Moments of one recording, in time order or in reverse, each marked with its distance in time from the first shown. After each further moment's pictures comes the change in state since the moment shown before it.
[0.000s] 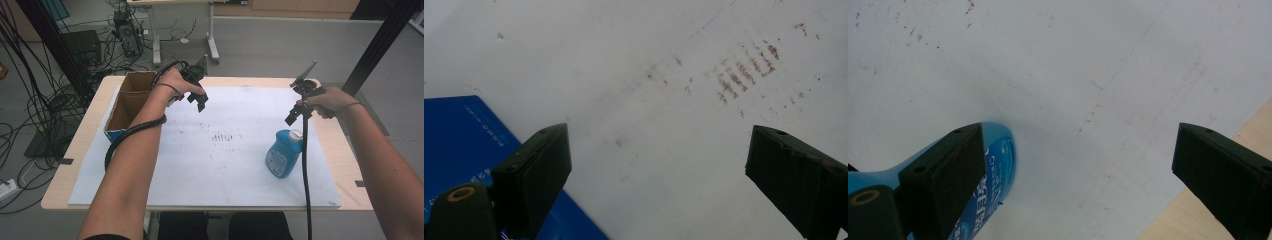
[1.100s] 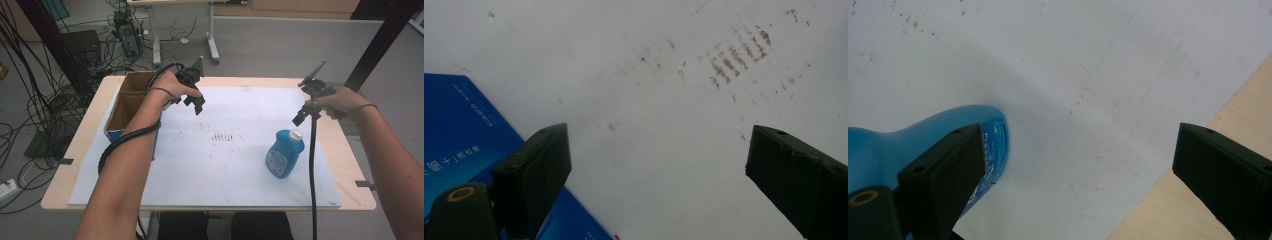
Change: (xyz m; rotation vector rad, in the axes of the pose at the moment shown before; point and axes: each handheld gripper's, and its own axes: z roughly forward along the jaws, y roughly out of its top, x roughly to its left) left arm -0.001 -0.020 -0.003 -0.009 -0.027 -0.028; right arm -0.005 -0.018 -0.015 -0.013 -0.016 0.001
